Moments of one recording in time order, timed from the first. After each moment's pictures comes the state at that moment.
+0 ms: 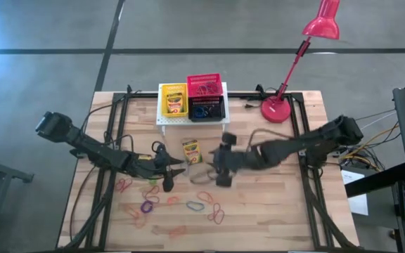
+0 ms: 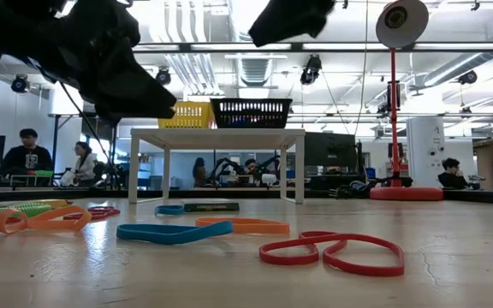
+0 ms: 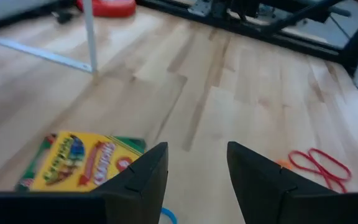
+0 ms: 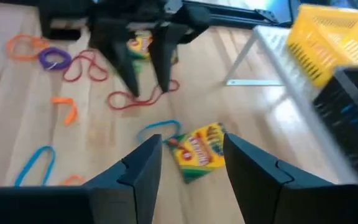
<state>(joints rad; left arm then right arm) -0.36 1.30 0.43 0.38 -0.49 -0.45 0.26 1.60 1.24 -0.32 0.46 0.14</state>
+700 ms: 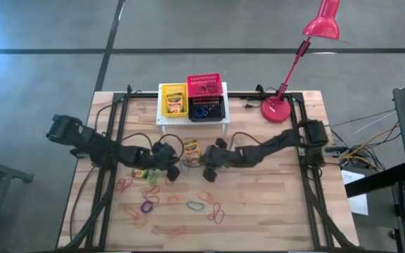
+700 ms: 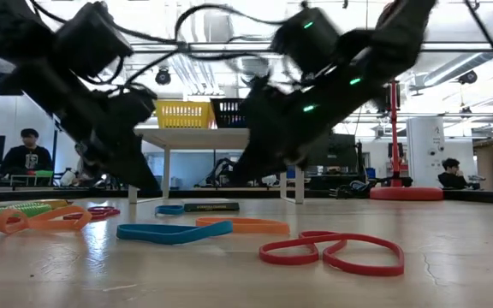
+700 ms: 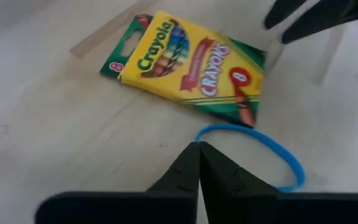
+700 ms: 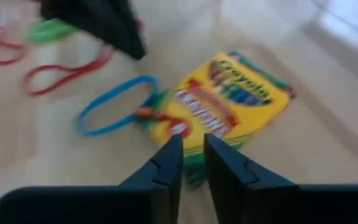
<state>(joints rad) -0.17 1.48 0.44 0.16 -0.40 -0.70 0.07 1.96 0.97 0.35 0.30 0.39</state>
